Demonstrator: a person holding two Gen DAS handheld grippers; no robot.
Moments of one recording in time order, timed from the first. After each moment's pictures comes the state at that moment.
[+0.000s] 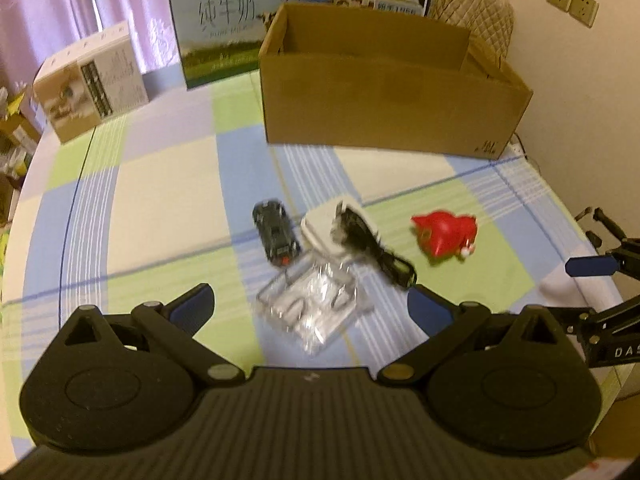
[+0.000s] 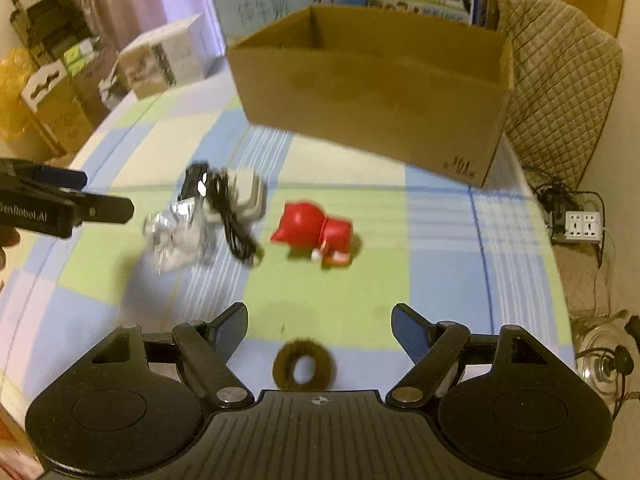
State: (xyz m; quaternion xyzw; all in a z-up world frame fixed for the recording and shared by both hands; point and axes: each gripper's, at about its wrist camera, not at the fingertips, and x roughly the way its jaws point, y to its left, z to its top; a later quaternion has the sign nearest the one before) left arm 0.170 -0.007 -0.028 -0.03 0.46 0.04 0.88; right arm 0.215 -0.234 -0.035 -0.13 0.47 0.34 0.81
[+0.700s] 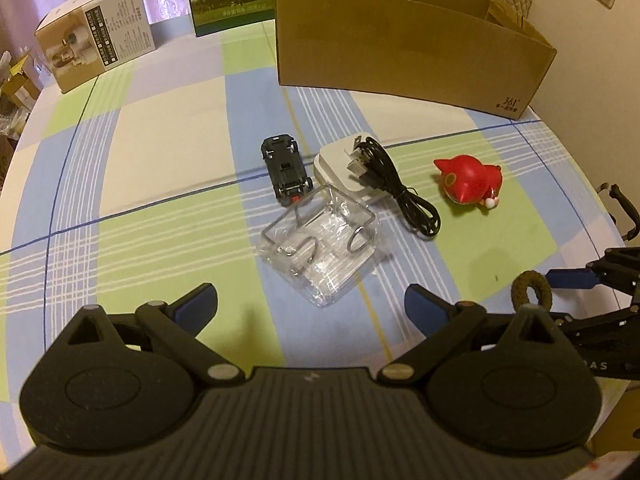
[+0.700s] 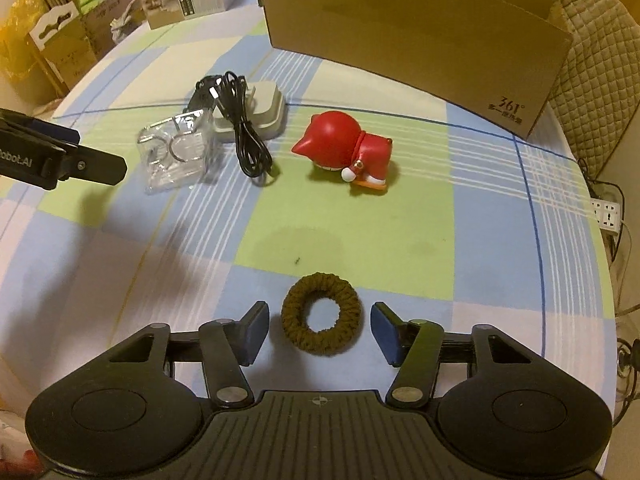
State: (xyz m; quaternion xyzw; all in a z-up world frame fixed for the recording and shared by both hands) left arm 0.164 -0.002 -0.063 -0.05 0.50 0.05 0.86; right arm 0.200 -0.215 -0.091 -0.18 0.49 0.35 0.78
